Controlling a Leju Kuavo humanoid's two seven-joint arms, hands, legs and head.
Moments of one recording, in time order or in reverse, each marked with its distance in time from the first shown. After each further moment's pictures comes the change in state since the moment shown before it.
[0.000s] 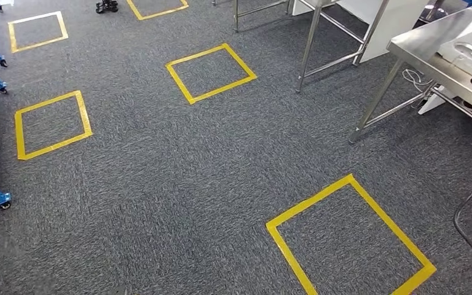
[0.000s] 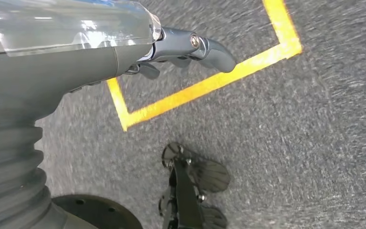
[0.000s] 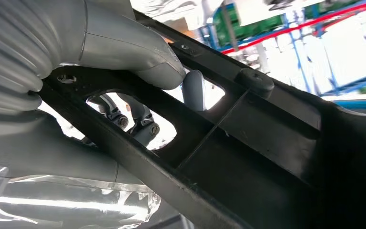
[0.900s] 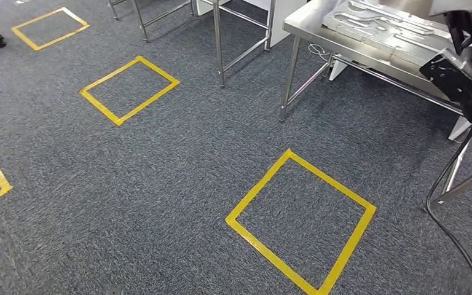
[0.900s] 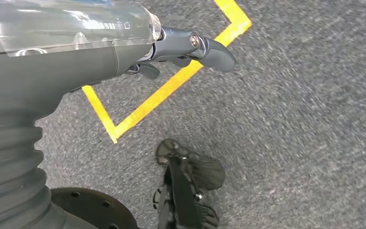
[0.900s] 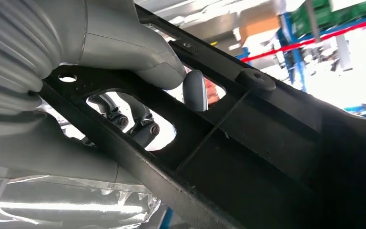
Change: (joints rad) left arm -0.008 -0.002 0.037 0.000 0.020 0.023 0.007; right arm -0.164 0.122 0.146 0.224 0.032 -0.017 -0.033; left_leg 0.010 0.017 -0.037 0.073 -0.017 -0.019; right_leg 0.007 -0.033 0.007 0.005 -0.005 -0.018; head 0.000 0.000
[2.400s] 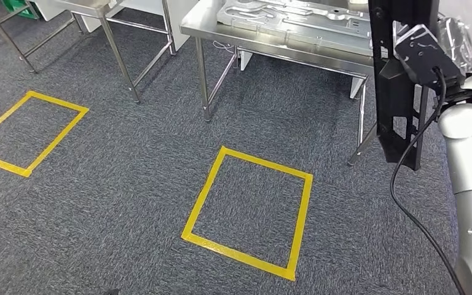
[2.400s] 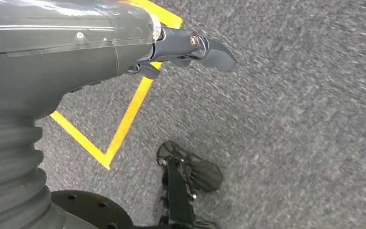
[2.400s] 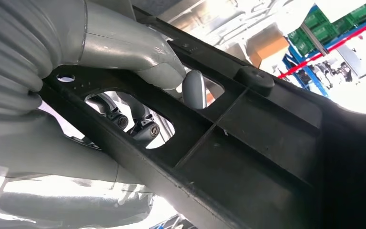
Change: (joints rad) left arm 0.004 -0.003 0.008 0.000 -0.007 0.001 0.022; right arm -0.055 0.144 0.049 0.020 -0.390 0.171 -0.075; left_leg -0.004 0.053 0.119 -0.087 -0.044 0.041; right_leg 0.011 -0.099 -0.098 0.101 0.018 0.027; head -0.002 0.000
